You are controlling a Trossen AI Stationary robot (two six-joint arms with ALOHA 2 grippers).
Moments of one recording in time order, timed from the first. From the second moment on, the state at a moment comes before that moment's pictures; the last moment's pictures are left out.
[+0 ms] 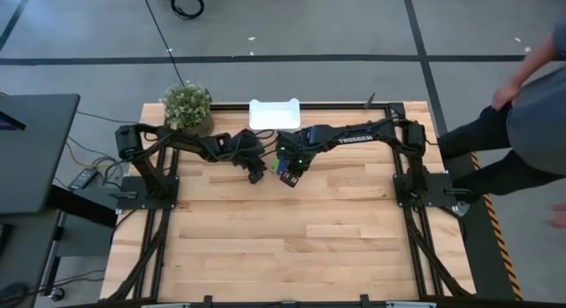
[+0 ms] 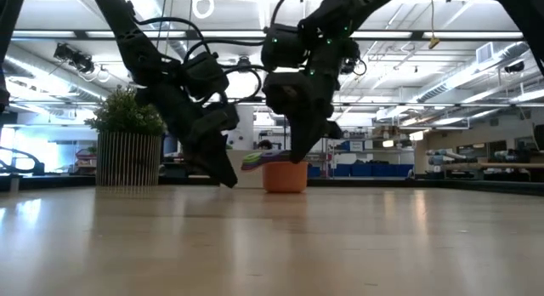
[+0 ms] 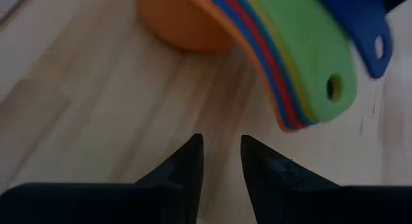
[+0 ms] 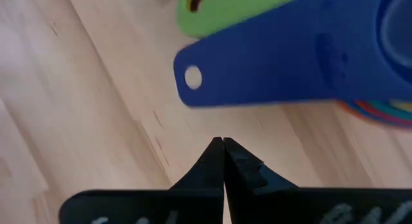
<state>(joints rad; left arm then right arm) 0.35 1.72 0.71 0.16 0.20 -0.16 -0.19 1.98 1.47 -0.73 -0.22 0.41</state>
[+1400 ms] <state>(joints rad) 0.30 1.69 0.71 0.15 0.20 -0.23 -0.14 1.62 1.49 -0.75 -0.16 0.30</state>
